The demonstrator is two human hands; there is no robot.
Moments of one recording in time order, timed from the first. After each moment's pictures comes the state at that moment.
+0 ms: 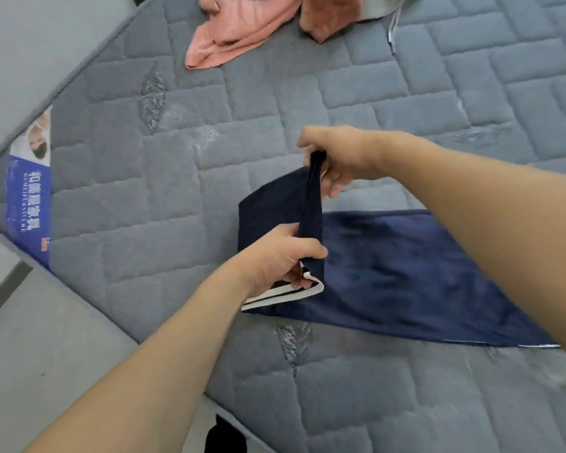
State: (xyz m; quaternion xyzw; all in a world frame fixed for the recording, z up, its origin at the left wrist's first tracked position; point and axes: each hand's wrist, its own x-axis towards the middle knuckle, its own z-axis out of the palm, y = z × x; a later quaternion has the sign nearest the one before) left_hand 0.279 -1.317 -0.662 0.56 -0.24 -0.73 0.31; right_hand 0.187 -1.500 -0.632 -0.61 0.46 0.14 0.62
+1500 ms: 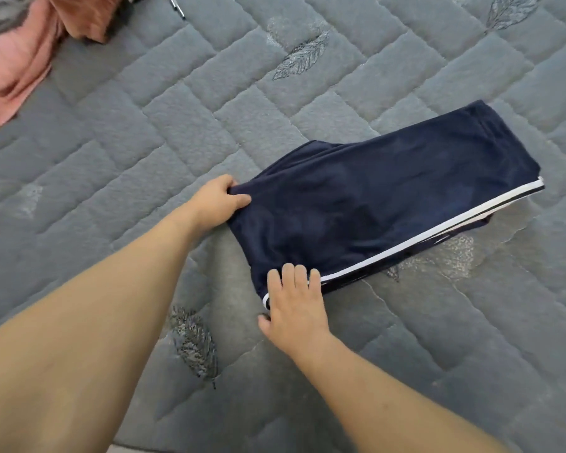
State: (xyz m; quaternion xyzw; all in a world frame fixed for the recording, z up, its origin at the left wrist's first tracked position) left_hand 0.131 -1.454 -0.773 0.69 -0.54 -0.49 0.05; right_hand -0.017 -1.262 -0.773 -0.76 0.62 0.07 0.18
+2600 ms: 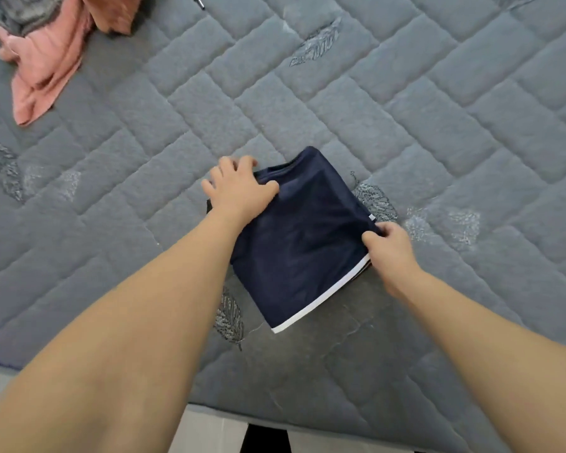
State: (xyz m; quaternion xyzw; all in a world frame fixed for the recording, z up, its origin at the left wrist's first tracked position) left_hand 0.107 -1.414 -0.733 0.76 -0.60 -0.22 -0.05; right_hand -0.110 -1.292 -0.747 -0.20 0.80 -0.27 0.50
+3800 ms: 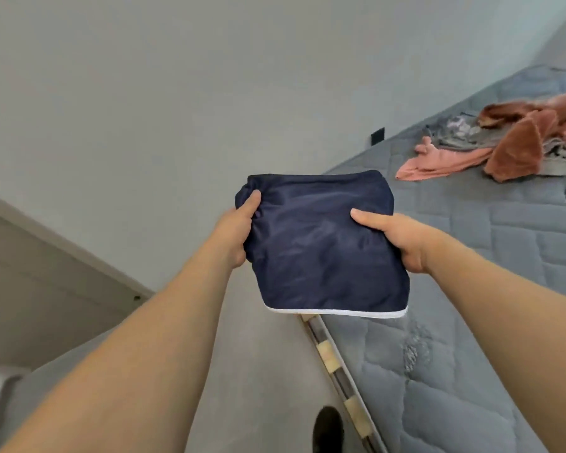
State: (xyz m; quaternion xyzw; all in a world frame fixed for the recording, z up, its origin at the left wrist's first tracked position) left_hand 0.419 -1.064 -0.391 0.74 0.00 -0.32 0.59; right_hand 0.223 -1.265 -0.429 -0.50 0.31 0.03 0.81
